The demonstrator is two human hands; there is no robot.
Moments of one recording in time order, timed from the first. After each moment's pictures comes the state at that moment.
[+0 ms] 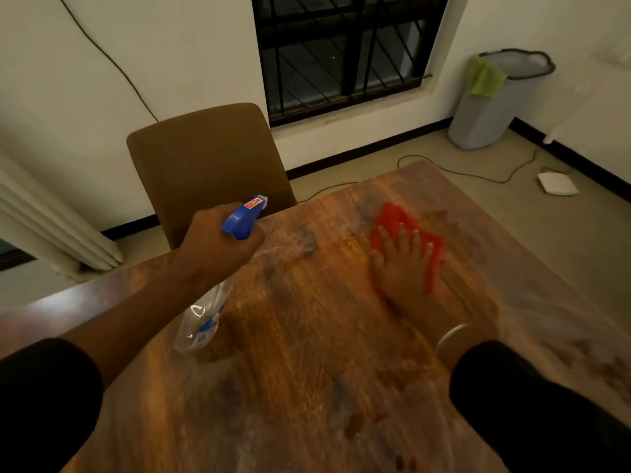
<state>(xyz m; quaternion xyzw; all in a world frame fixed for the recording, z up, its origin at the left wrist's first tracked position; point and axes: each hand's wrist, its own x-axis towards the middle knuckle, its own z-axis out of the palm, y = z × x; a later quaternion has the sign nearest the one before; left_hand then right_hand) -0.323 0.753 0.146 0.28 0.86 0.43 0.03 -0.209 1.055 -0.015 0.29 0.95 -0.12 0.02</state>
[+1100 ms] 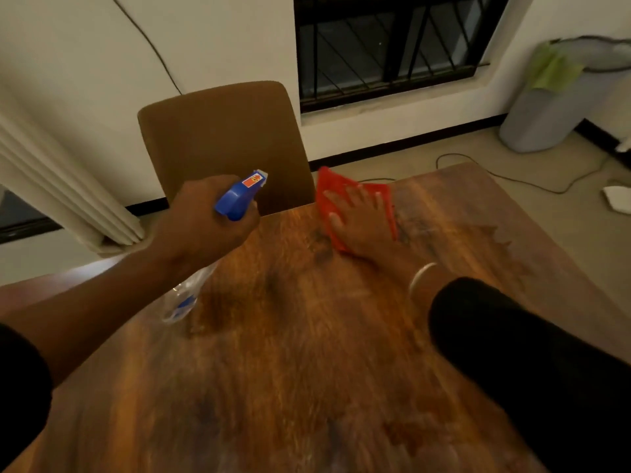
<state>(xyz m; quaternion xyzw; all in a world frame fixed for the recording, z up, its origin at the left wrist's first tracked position) -0.359 0.770 0.141 0.26 0.90 0.34 -0.04 -0.373 1.054 -0.030 0.04 0.99 -0.14 -0.01</state>
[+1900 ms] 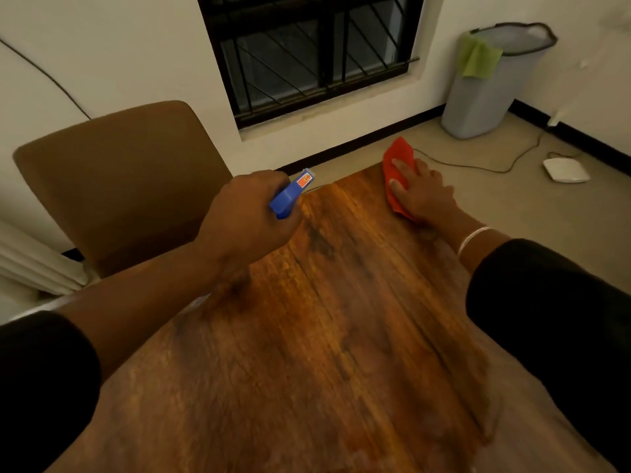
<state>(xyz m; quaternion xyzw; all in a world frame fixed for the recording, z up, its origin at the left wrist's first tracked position) -0.349 0.966 0.125 0.39 0.87 0.30 -0.03 -0.332 1.330 -0.031 0.26 0.95 -0.16 -0.01</state>
